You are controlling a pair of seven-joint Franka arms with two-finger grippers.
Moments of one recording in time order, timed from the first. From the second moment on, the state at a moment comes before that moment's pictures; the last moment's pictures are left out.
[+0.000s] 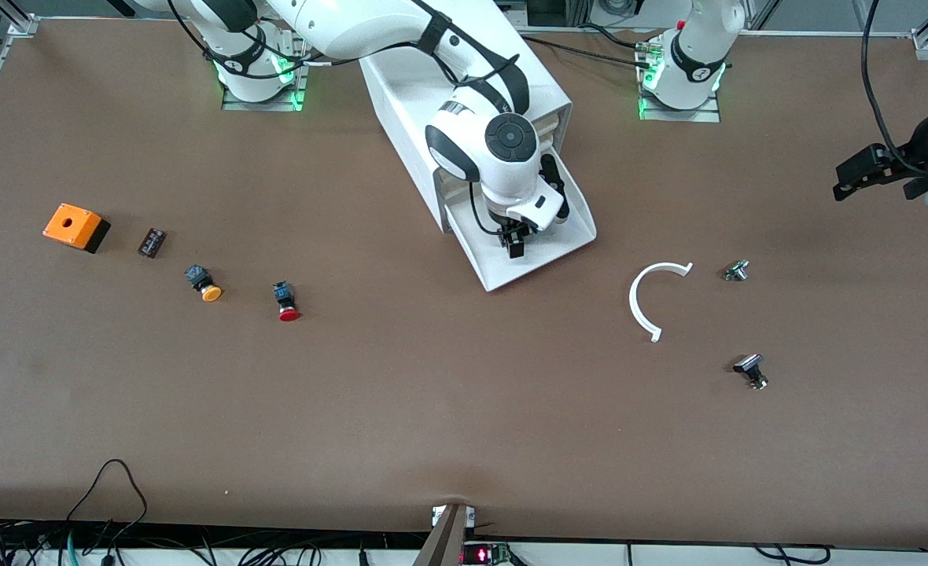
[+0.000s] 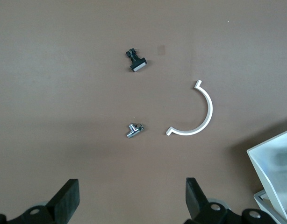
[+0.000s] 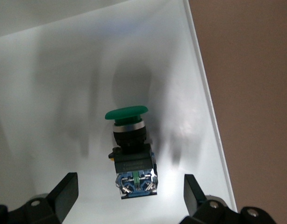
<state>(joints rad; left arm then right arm) 0.15 -0.04 -0.09 -1.68 0.02 1.62 0.02 0.81 0.86 0.15 -1.17 -0.05 2.03 -0.87</state>
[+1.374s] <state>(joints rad) 0.15 -0.01 -0.11 -1.66 0.02 1.62 0.02 0.81 0.90 0.15 -1.16 -0.11 2.10 -0.89</state>
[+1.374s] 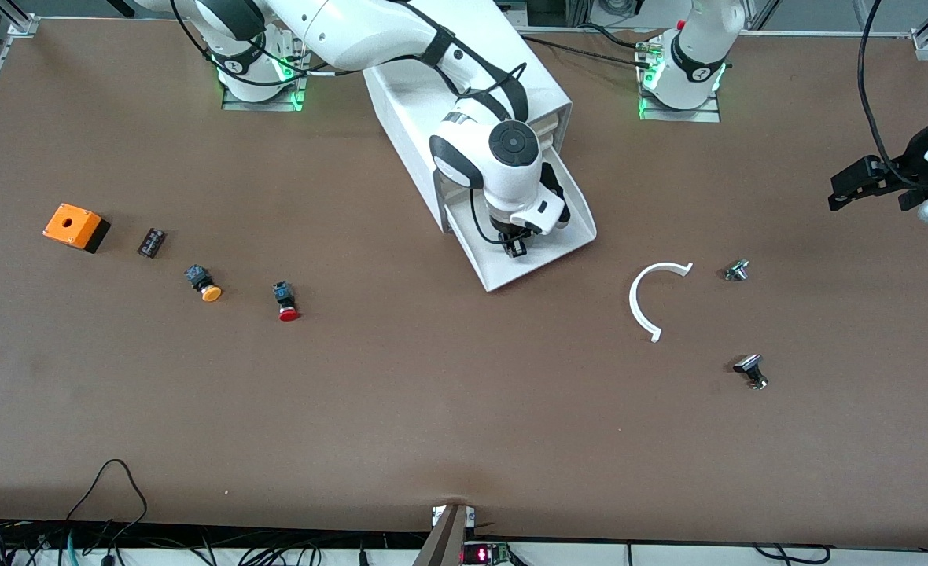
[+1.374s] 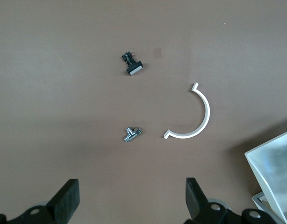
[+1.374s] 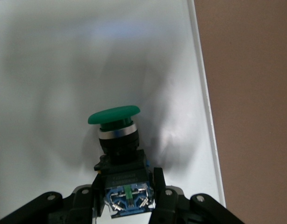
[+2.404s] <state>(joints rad) 0.15 -0.01 -0.11 -1.65 0.02 1.62 0.02 0.71 0.81 0.14 -1.12 0.00 2.05 -0.85</state>
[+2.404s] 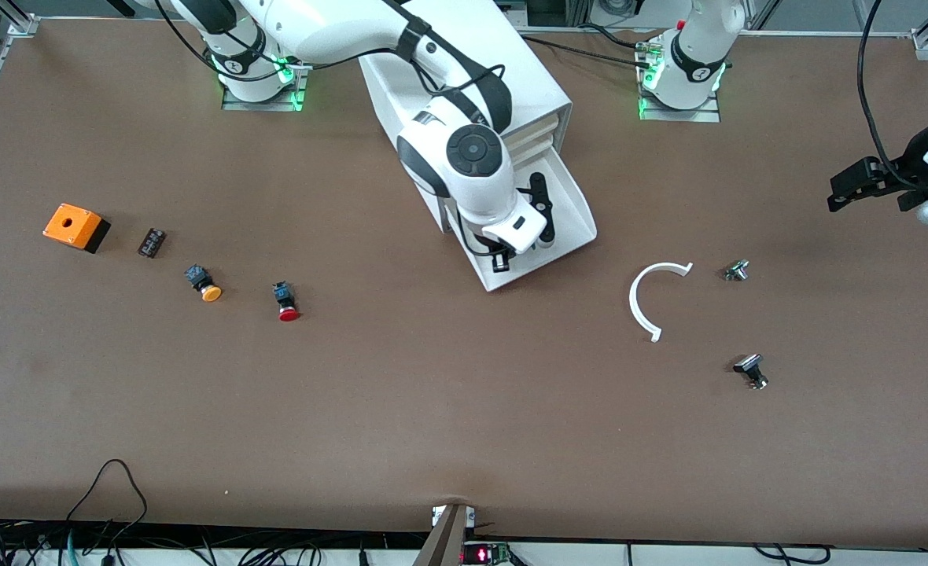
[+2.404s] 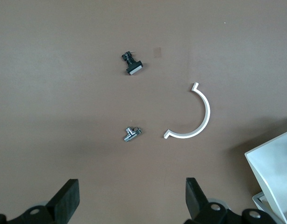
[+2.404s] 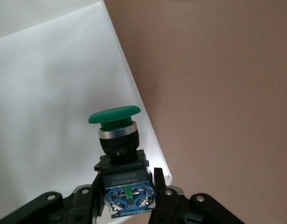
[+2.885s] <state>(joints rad) 0.15 -0.01 -0.11 -1.65 0.02 1.62 0.02 0.66 0.71 0.14 -1.12 0.02 1.98 -0.72</state>
